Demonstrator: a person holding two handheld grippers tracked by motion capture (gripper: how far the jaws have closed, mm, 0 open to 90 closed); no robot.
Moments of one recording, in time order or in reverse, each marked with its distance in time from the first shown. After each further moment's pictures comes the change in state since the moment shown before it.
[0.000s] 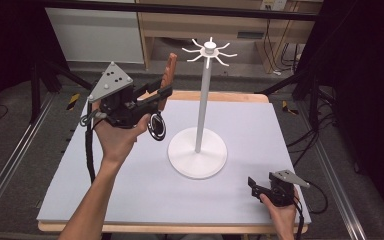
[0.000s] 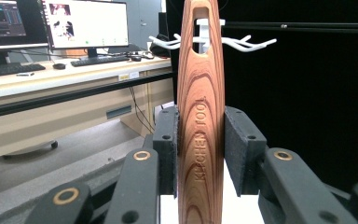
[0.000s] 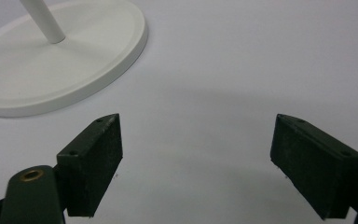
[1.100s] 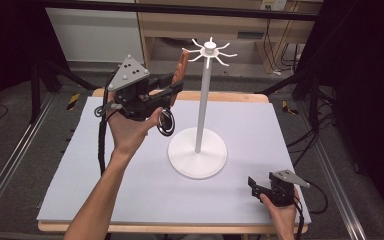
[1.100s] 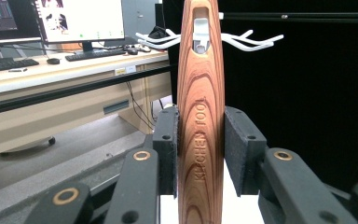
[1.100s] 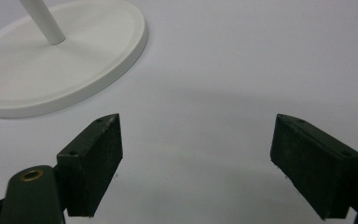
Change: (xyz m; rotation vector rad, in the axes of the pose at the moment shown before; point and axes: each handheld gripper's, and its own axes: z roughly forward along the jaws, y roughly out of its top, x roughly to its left) left arm -0.003 0.005 0.025 0.038 -0.006 0.010; right arm 0.000 0.000 0.000 -0.002 0.001 0.004
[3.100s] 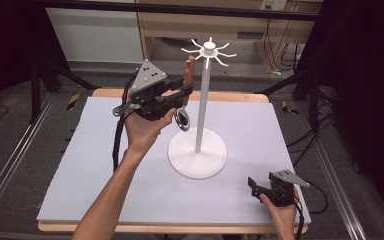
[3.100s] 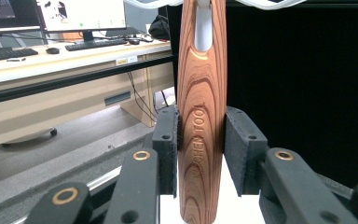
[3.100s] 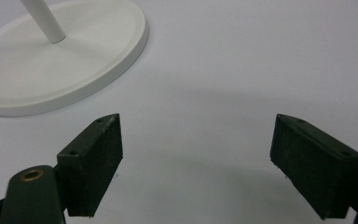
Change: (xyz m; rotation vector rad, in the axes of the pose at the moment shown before) left arm -0.005 -0.014 0.031 0.031 0.016 -0.006; right arm 0.000 0.000 0.000 0.004 0.003 -0.002
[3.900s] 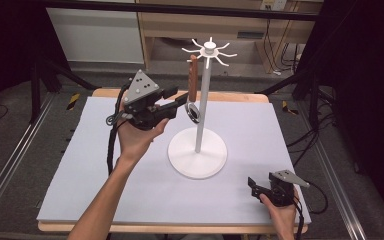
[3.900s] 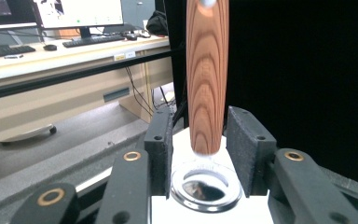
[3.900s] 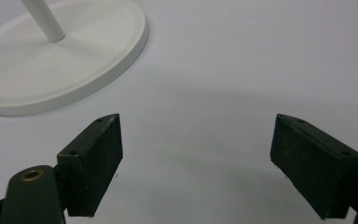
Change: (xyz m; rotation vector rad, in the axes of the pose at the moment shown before) left arm 0.005 -0.021 -0.015 0.018 -0.014 0.021; right arm 0.000 0.000 0.000 0.001 -0.001 -0.001
